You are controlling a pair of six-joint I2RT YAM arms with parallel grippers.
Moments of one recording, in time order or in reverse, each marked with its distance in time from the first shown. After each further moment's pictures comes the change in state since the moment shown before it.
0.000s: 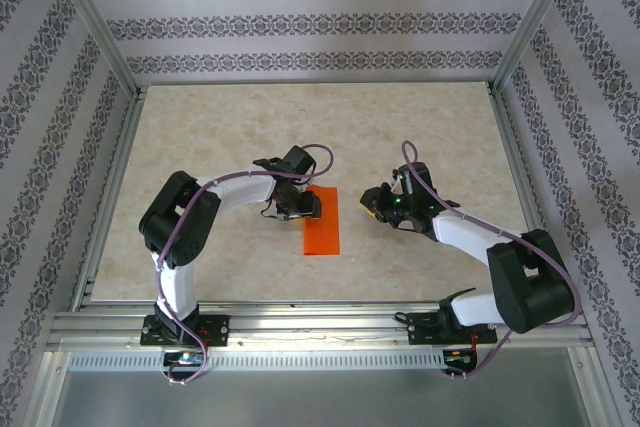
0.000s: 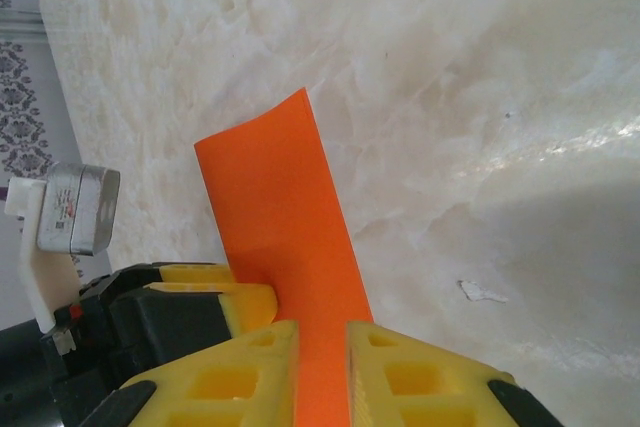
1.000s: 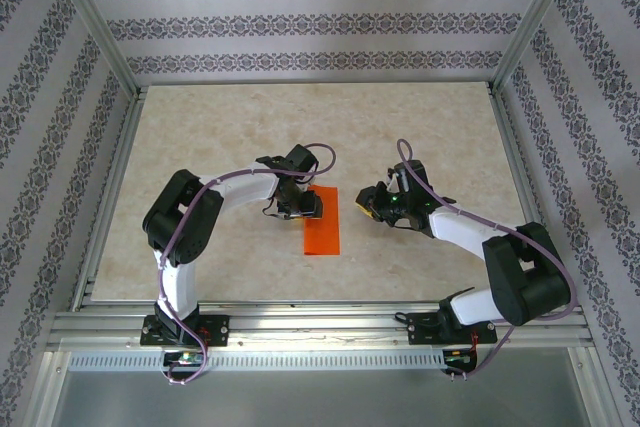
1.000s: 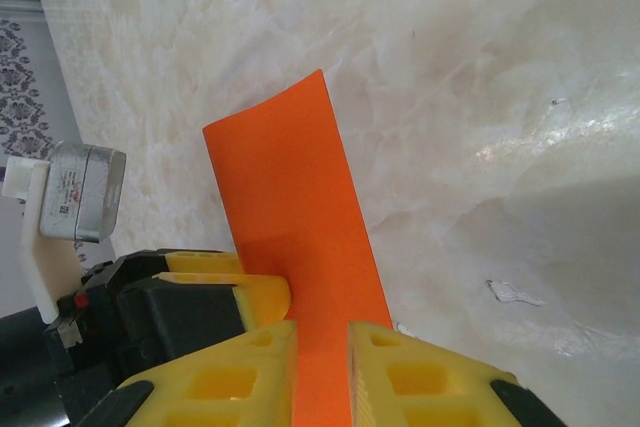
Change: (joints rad) left arm -0.004 0.026 0.039 -0.043 -0.008 0.009; right arm 0.014 0.039 0.027 0.001 -0.025 0.000
